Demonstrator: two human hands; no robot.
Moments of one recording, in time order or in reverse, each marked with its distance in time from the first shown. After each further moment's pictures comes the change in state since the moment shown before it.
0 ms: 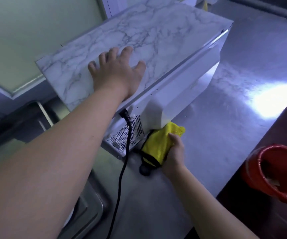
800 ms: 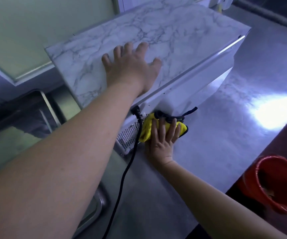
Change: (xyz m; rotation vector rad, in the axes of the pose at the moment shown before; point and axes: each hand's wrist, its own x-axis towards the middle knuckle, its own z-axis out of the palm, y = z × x) left_hand 0.000 0.001 -0.001 -0.017 -0.010 -0.008; right_hand 0.043 0.035 0.010 -1.405 0.115 -1.751
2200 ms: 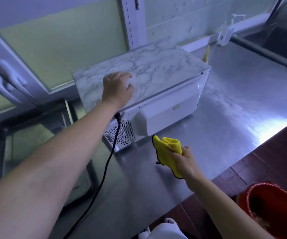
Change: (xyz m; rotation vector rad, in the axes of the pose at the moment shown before) left_hand -0.028 0.011 -0.022 -0.134 0.209 0.033; right_hand 0.049 0.082 -0.208 1.054 -0.700 0.983
